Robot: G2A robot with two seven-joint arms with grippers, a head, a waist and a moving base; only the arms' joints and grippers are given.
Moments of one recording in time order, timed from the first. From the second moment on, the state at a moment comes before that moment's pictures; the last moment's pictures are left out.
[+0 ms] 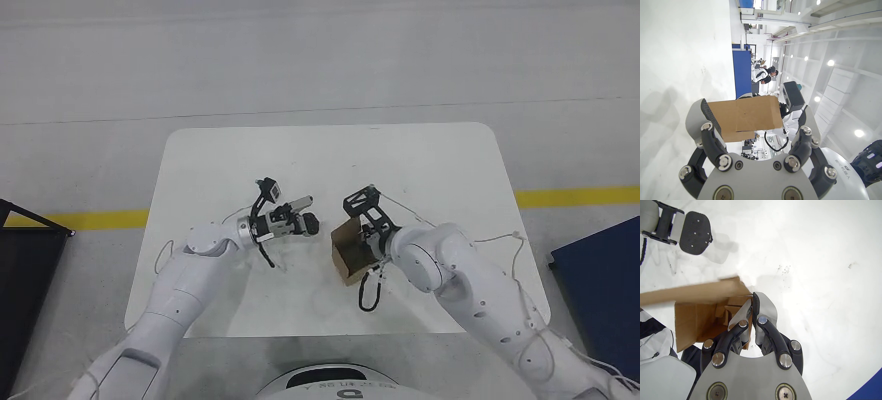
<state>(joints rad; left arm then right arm) 1.12 -1.27 -1.08 -1.00 -0.55 -0.38 -1.10 -1.27 -1.06 0.93 -2.00 -1.05 0.26 1.21</state>
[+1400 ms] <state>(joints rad) 1.13 -1.28 -0.96 -0.98 -0.24 -0.57 -0.85 -1.64 -1.03 1.39 -1.86 -0.39 -0.27 0.71</state>
